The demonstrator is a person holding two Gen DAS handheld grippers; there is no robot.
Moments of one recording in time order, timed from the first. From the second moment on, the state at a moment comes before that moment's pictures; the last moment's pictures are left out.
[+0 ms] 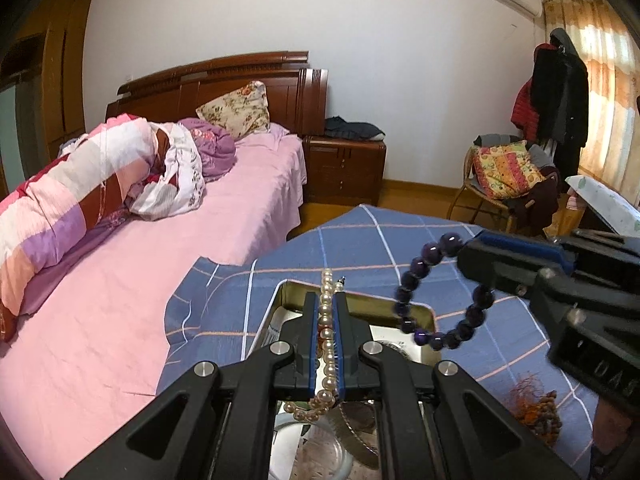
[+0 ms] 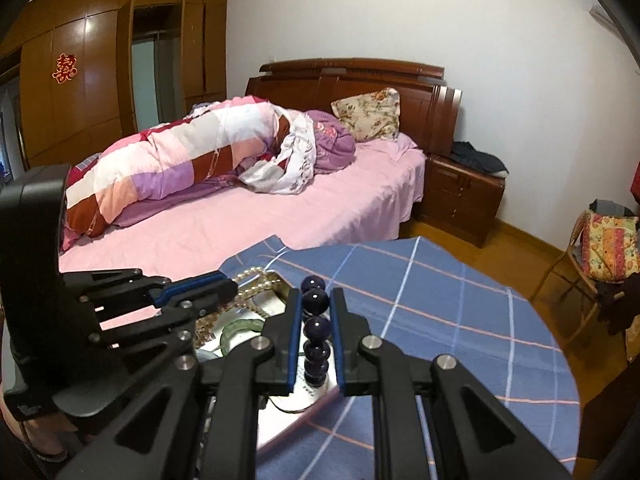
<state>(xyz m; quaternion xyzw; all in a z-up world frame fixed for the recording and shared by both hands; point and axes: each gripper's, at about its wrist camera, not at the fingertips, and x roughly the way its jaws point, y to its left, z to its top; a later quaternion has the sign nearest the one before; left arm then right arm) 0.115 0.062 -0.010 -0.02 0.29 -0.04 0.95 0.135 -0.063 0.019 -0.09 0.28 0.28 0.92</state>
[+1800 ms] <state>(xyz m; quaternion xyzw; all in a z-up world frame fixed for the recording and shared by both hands) 0.116 0.046 -0.025 0.02 0.32 -0.01 0.95 0.161 -0.095 -0.036 -0.05 0.36 0.26 0.90</state>
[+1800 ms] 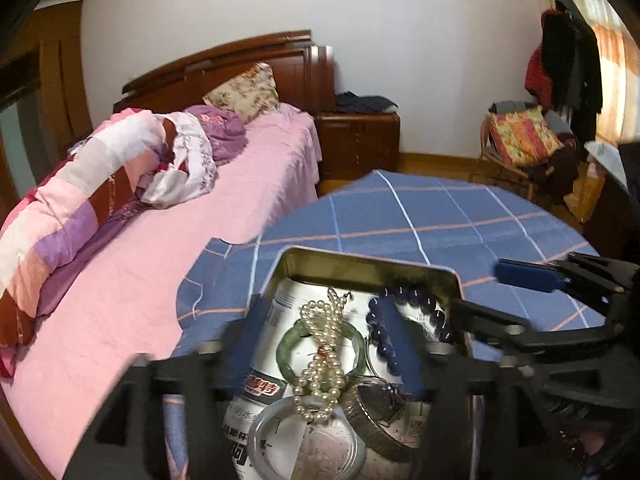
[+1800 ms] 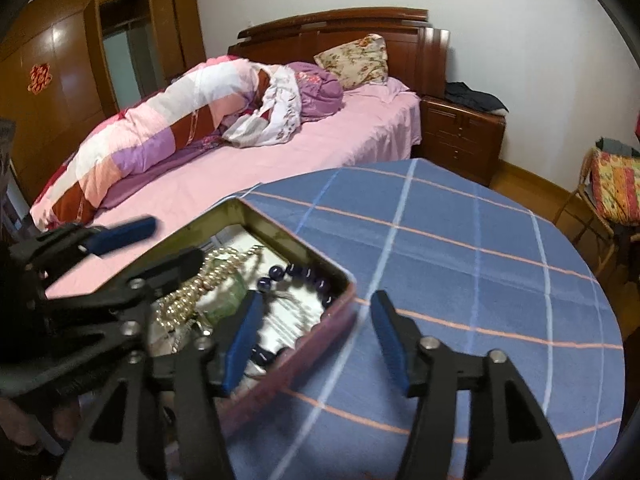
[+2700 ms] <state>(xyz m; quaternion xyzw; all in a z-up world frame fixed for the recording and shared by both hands) 0.012 0.009 -0.040 0.02 0.32 -0.02 0.95 0.043 -0.190 -0.055 -0.04 0.40 0.21 0.89</state>
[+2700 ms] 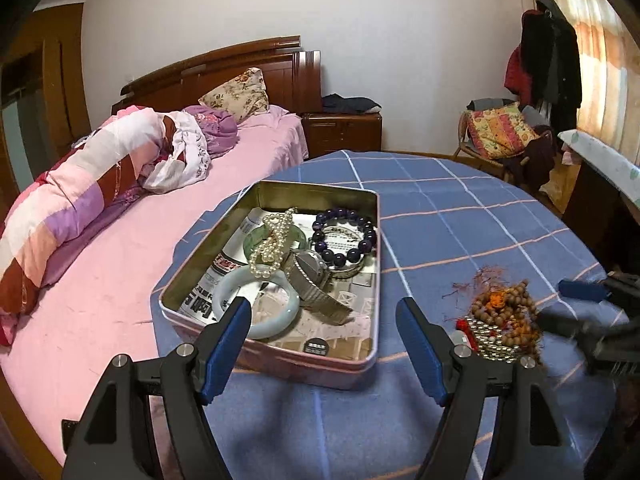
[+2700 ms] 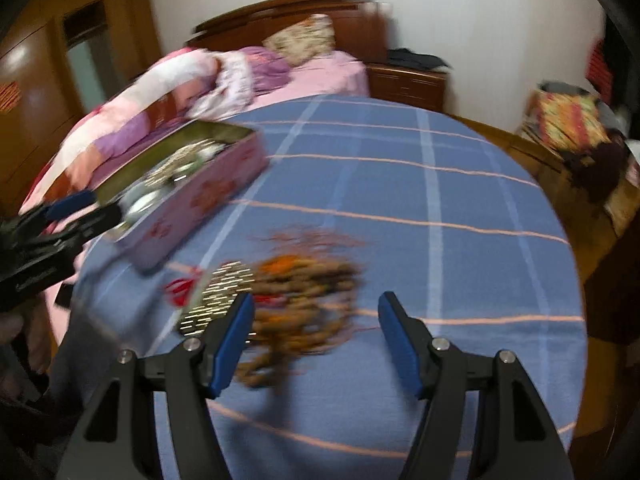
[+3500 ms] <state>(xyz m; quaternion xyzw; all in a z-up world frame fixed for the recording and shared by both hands) -0.002 -0.017 -0.039 0.04 0.31 -0.05 0.95 0.071 -0.242 -0.067 0.00 0.42 0.10 0.90</state>
